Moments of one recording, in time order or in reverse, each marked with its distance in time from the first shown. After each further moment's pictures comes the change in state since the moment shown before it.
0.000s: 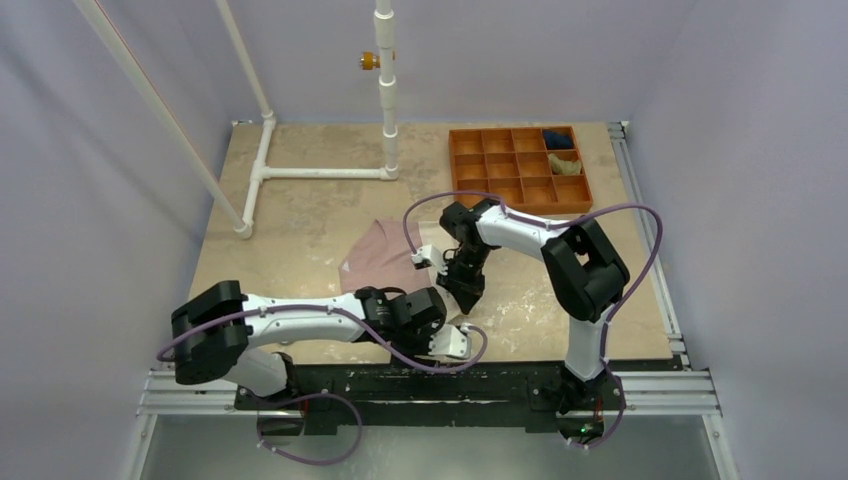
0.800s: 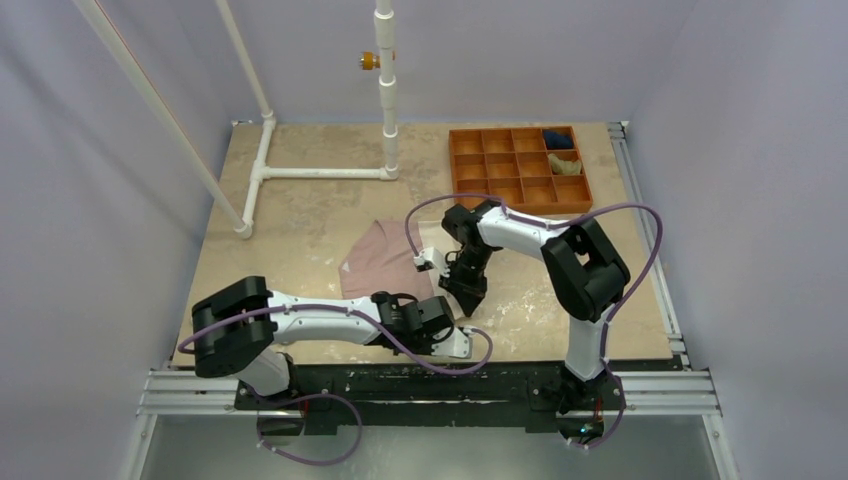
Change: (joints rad) left arm -0.048 0.114 0.021 0.000 -0.200 -0.040; right arm -0.006 -0.001 -0.009 -0.010 -0.001 -0.014
